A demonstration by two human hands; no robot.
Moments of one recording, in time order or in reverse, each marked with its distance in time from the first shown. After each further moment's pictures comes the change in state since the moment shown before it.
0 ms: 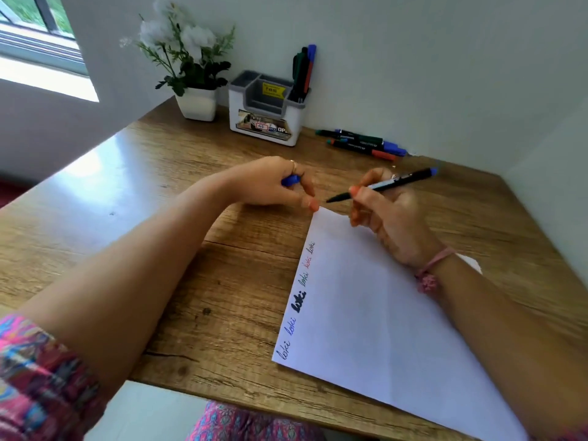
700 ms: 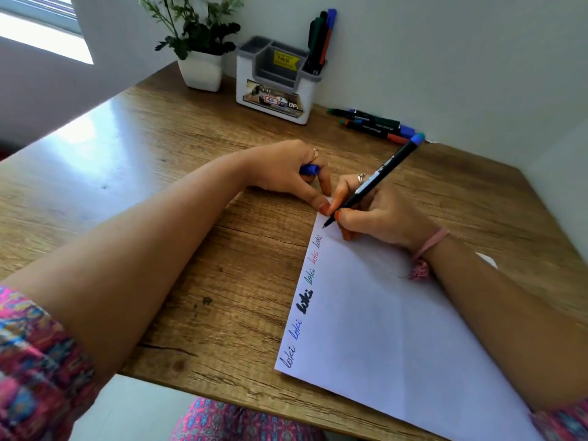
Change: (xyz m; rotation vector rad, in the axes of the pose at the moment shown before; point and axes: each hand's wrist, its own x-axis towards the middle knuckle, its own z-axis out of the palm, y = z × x) left_hand 0.016 -0.008 0.009 -0.055 -0.096 0.058; right_hand 0.010 0.002 0.013 -0.467 -0.452 -0.006
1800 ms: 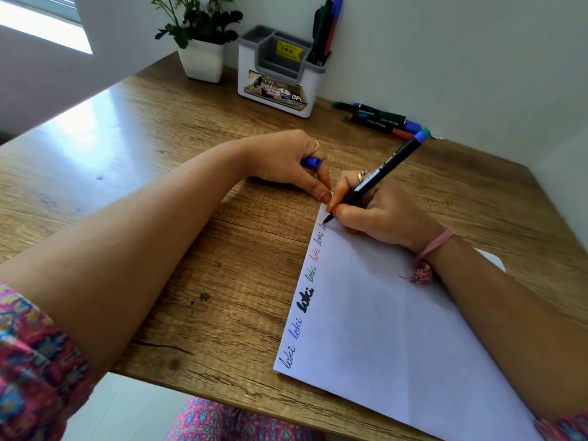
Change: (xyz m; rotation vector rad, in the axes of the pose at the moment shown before) left_hand 0.000 -0.002 -0.003 -0.035 -0.024 -0.008; right_hand 0.002 0.002 0.005 -0.040 -0.001 -0.043
